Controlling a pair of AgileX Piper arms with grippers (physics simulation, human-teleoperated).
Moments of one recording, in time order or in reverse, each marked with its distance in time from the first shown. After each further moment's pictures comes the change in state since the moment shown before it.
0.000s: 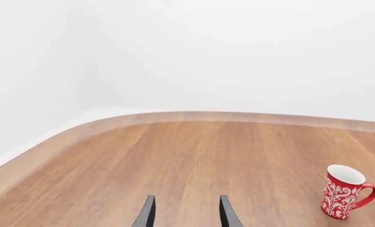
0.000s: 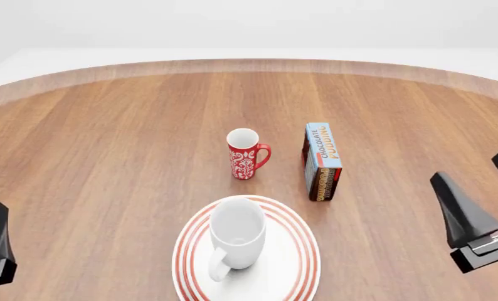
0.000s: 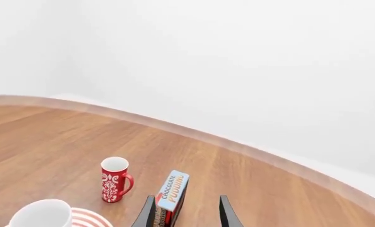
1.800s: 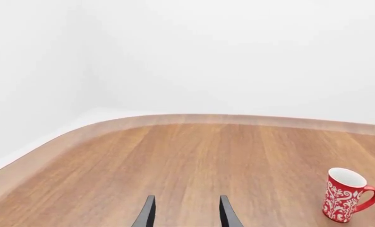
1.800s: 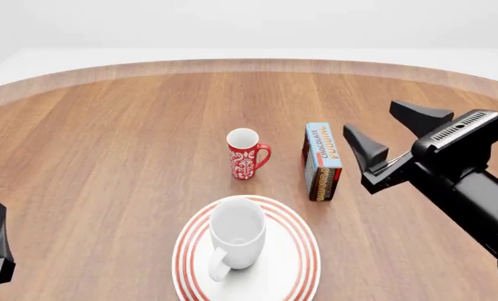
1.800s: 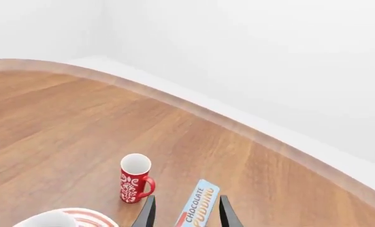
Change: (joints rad) left arm 0.005 0.000 -0.001 -0.012 -0.001; right arm 0.131 0.652 -0.244 -0.228 -0.044
